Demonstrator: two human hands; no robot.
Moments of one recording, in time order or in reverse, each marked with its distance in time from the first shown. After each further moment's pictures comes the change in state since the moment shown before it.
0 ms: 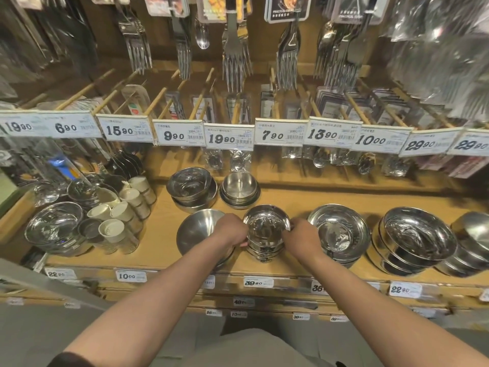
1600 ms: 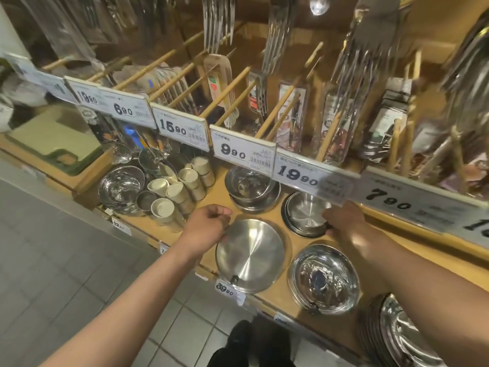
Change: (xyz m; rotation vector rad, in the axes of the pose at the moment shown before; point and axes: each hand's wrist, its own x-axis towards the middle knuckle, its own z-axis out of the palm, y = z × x) left_hand -0.010 -0.030 -0.118 -0.397 0.432 -0.081; right_hand 0.169 -0.084 0.040 -0.053 -0.425 0.126
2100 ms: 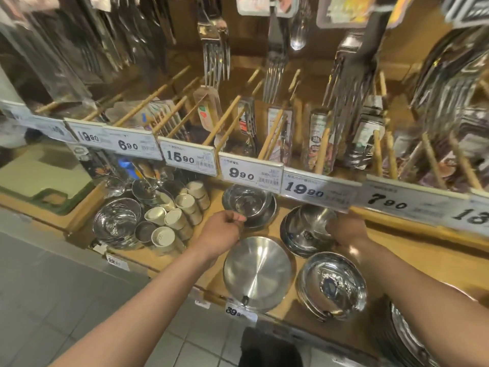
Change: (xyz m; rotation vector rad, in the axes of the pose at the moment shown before) left_hand 0.028 0.022 0.003 0.128 -0.162 0.114; right_hand -0.023 0.004 0.002 0.079 0.212 -0.047
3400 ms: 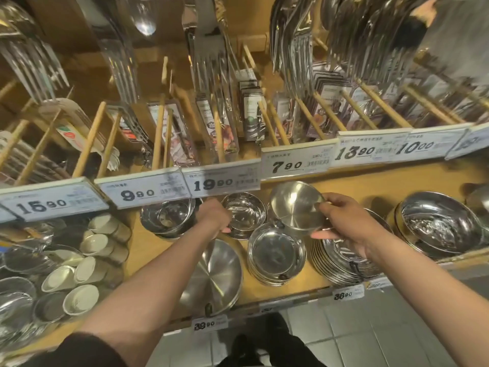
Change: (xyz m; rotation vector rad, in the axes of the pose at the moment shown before) left_hand 0.078 0.022 0.130 0.621 -0.257 0.063; right_hand -0.109 0.074 -0.076 0.807 0.067 0.134
